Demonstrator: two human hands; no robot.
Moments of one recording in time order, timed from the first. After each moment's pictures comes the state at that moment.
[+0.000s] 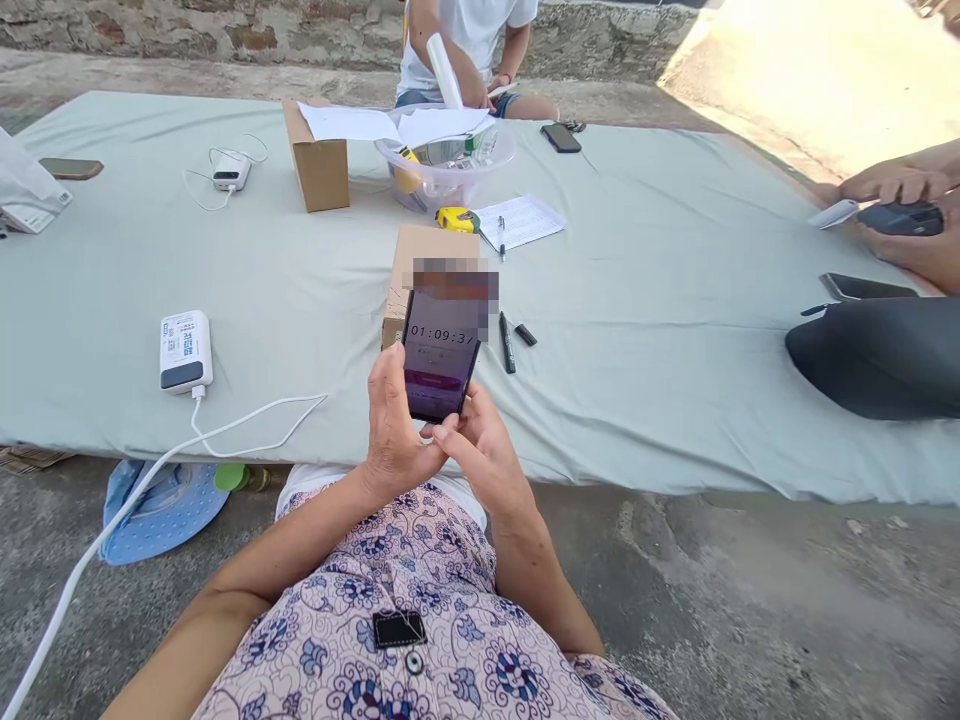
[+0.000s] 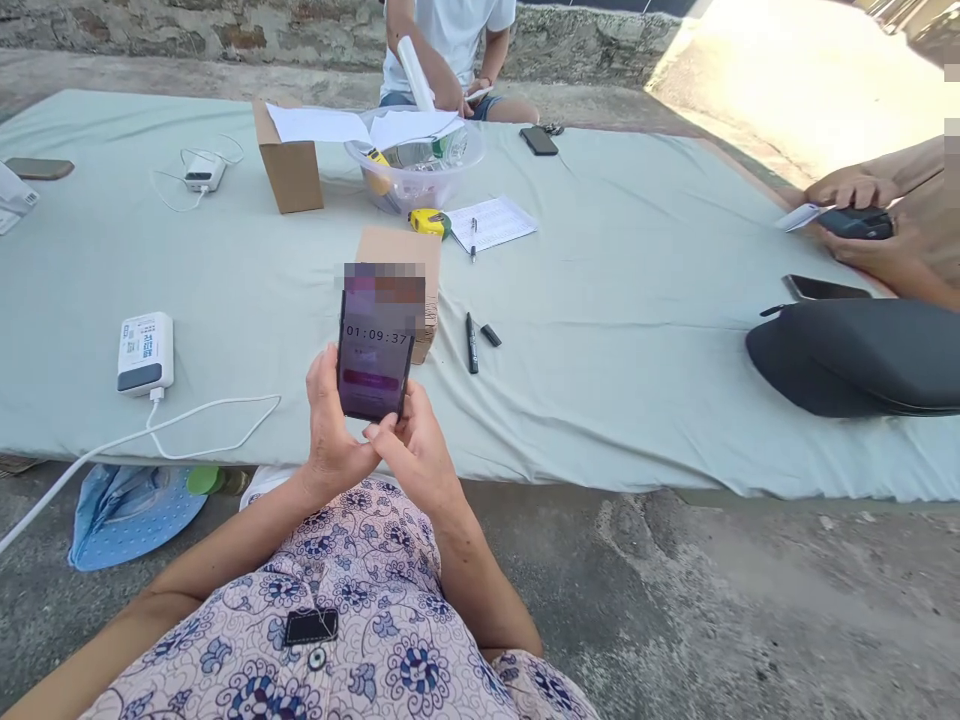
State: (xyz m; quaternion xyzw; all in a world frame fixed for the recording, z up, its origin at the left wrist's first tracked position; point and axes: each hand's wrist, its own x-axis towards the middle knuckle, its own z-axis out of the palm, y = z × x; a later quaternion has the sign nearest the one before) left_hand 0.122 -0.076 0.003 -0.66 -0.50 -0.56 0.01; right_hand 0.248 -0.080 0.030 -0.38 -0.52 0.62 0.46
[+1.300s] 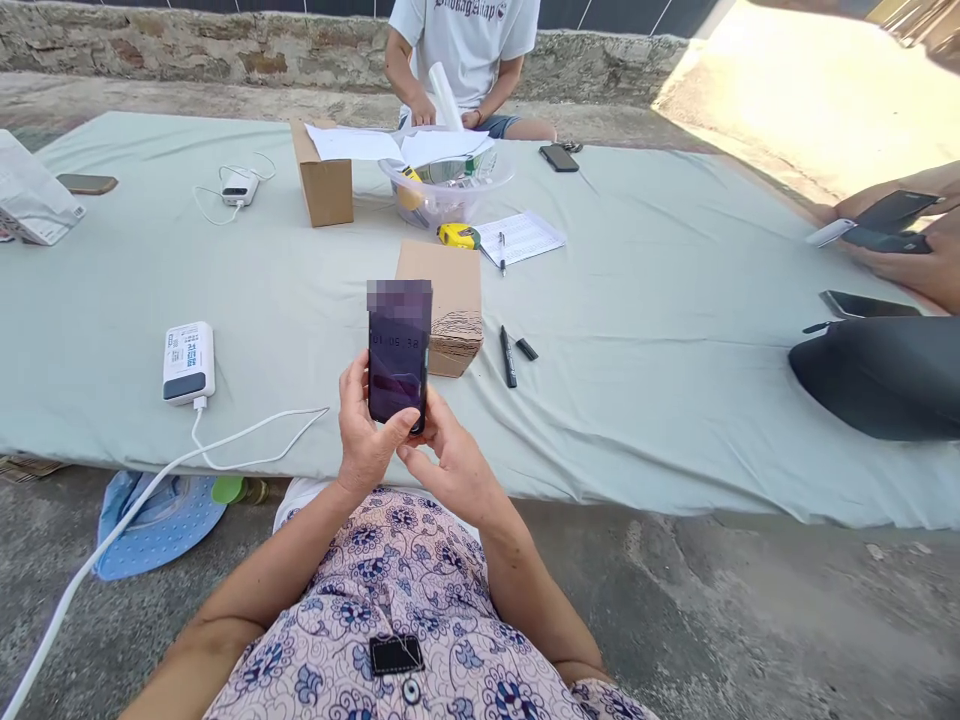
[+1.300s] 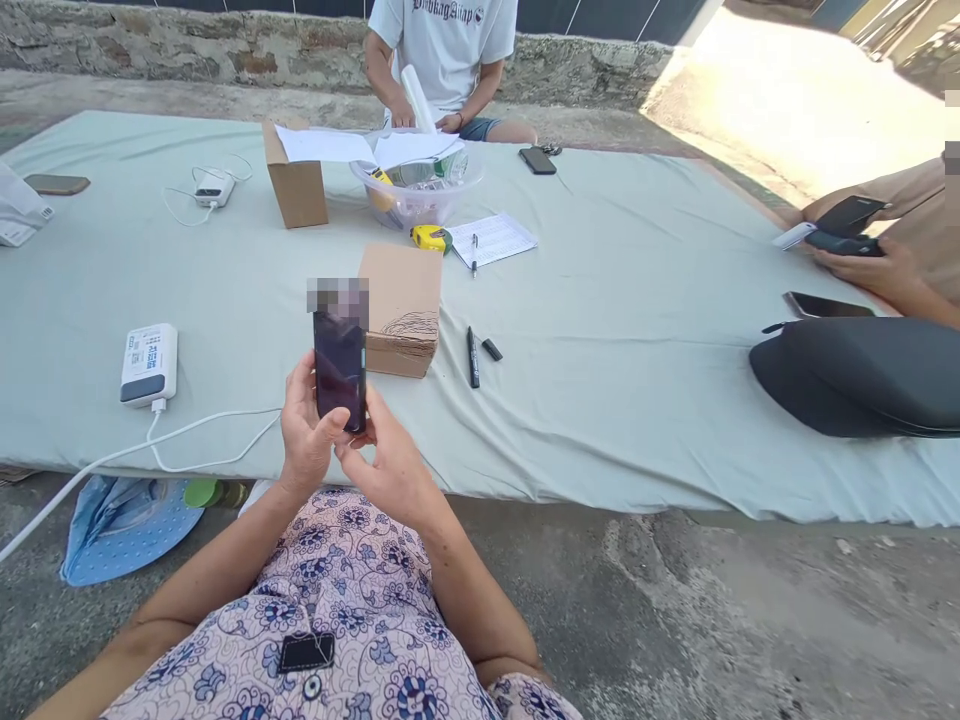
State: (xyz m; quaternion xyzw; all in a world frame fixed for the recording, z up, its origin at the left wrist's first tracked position) left_hand 0.094 -0.062 -0.016 -0.48 -0.51 -0.66 -0.27; right_hand 0.231 -0.069 0.038 -0.31 -0.65 0.58 0.38
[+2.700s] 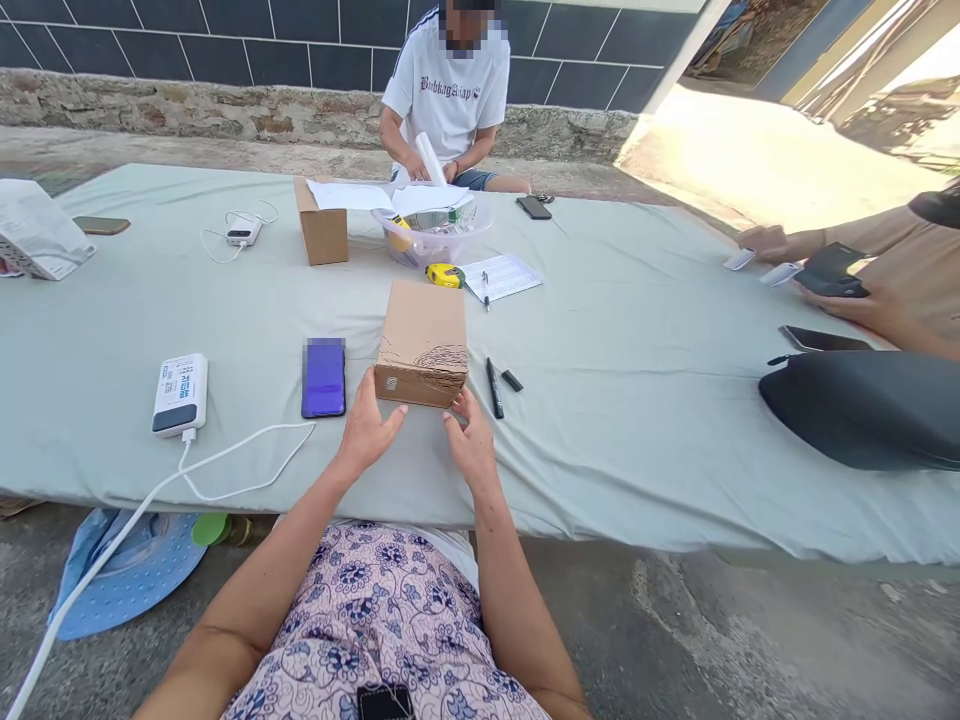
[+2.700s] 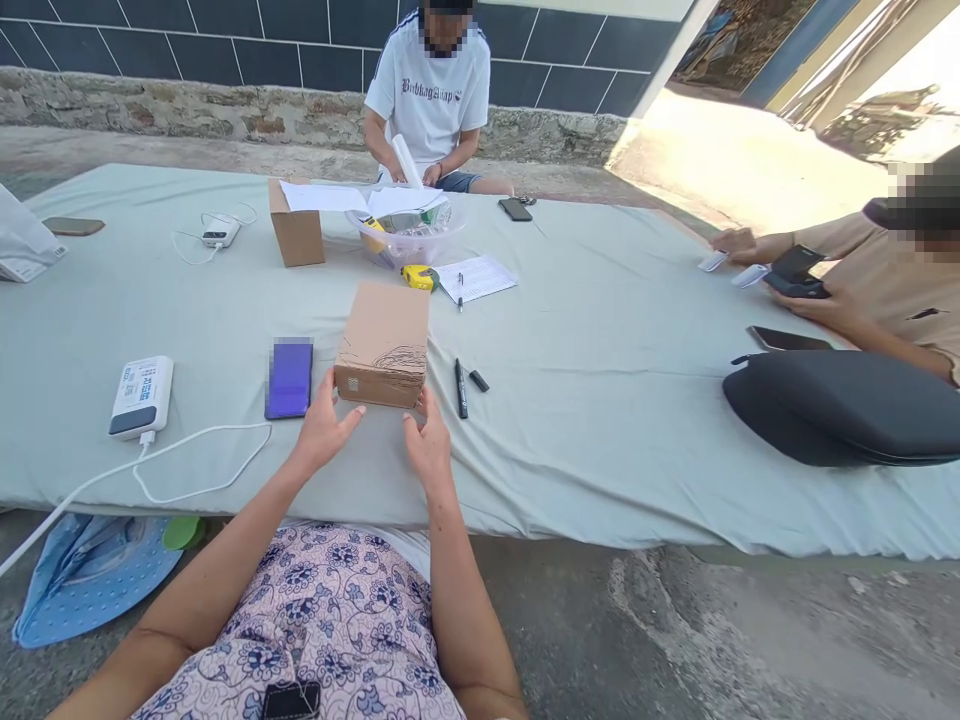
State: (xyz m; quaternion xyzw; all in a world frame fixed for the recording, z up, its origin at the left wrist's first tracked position) left_hand 0.077 -0.003 -0.044 -0.59 -0.63 -0.46 -0.21; right_hand 0.263 0.014 -0.049 -0.56 -0.54 0.44 0.46
